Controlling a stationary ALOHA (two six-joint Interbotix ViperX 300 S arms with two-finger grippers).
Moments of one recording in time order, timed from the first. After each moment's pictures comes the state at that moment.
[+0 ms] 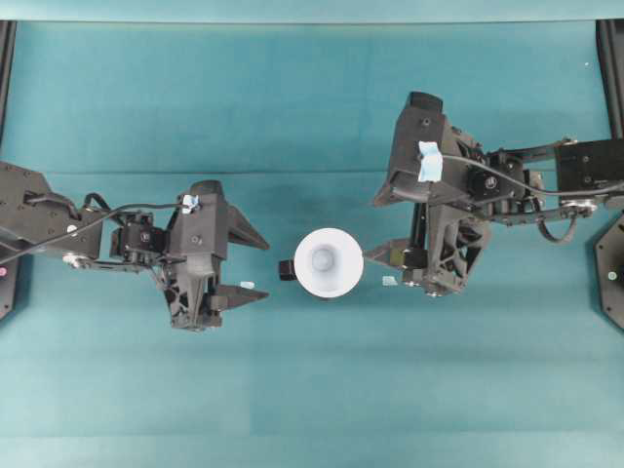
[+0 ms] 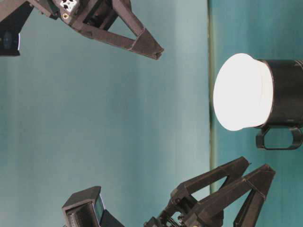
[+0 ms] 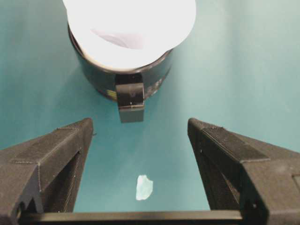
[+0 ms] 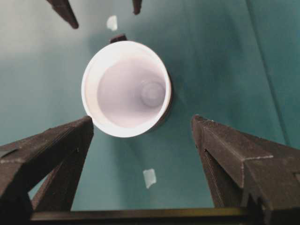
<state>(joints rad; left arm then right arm) -0.01 -0.05 0.86 0.02 -0.20 -0.03 -0.04 -0.27 0.59 -0.03 0.52 0.22</state>
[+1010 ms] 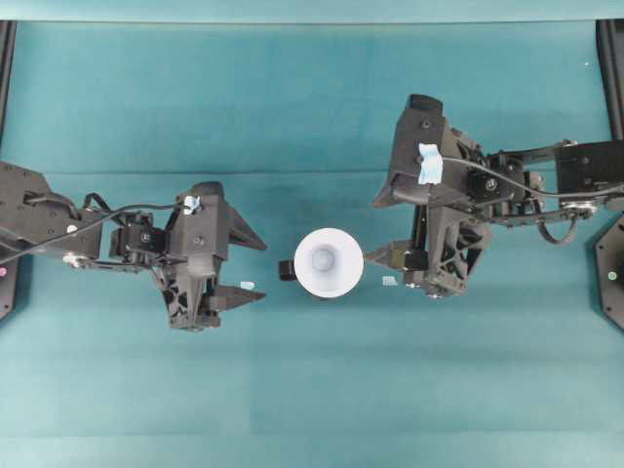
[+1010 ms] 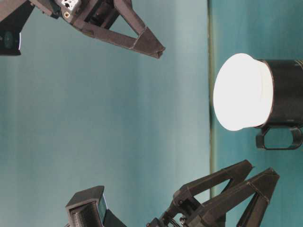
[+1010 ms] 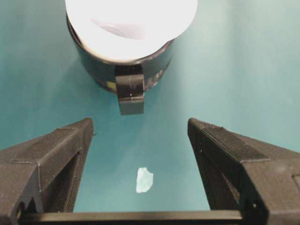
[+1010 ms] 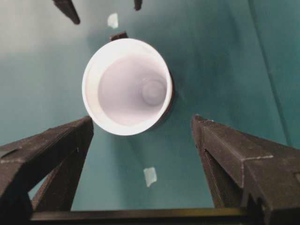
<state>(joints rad) -0.01 -0.05 0.86 0.02 -0.18 -0.03 -0.03 -0.27 0.59 -0.03 0.52 0.22</state>
